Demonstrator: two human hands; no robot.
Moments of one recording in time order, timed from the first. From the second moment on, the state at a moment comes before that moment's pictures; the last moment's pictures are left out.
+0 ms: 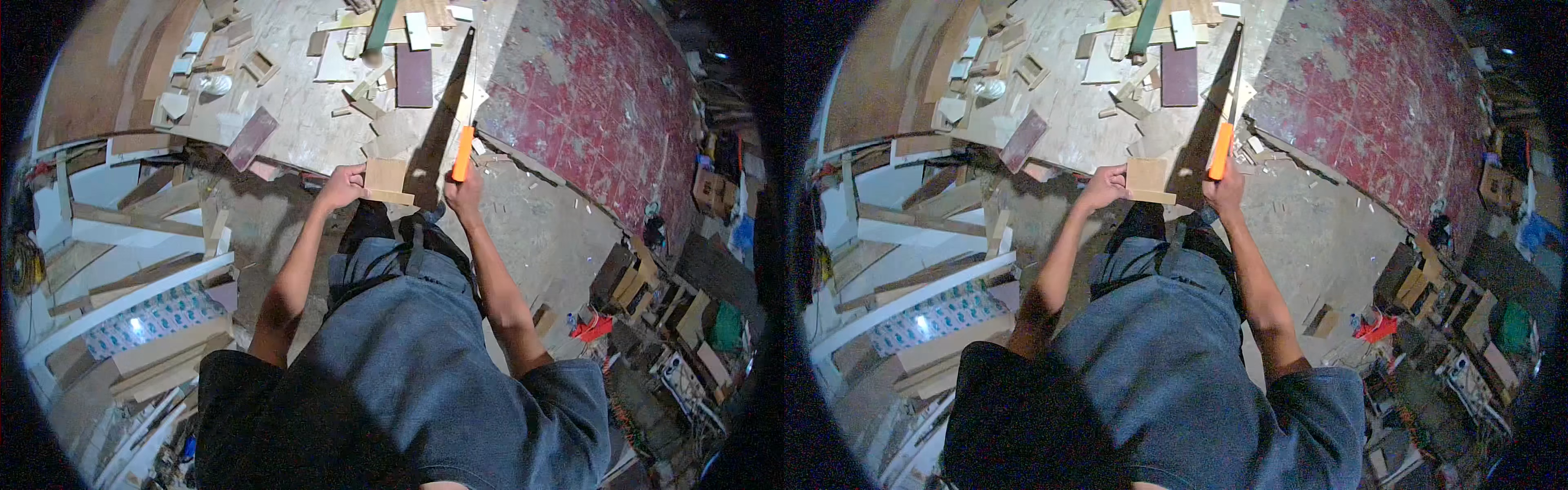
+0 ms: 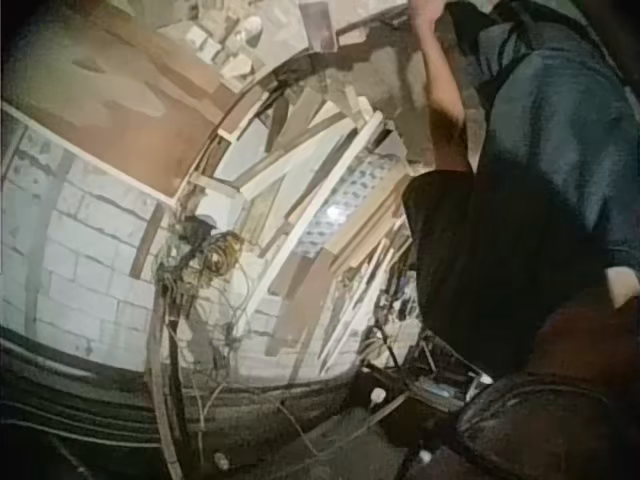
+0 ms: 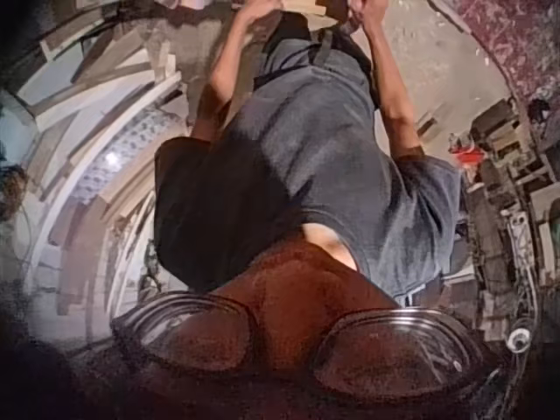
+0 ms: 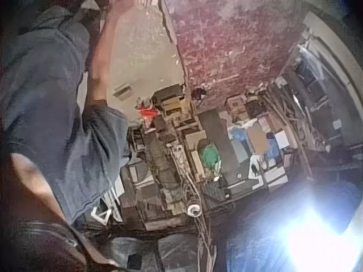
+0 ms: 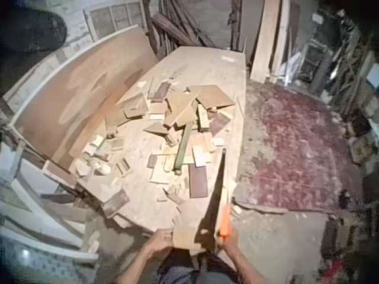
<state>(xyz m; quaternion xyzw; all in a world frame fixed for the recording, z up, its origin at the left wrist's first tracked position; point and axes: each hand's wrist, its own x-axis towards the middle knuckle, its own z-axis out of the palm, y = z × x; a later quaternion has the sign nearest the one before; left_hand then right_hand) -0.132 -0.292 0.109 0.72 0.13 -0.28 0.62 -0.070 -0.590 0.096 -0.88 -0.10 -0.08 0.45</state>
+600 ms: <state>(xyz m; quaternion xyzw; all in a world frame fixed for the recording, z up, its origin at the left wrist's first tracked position) -0.075 -0.410 0.023 0.84 0.06 -0.24 0.48 -0.143 -0.649 0.128 -0.83 0.32 -0.04 0.45</state>
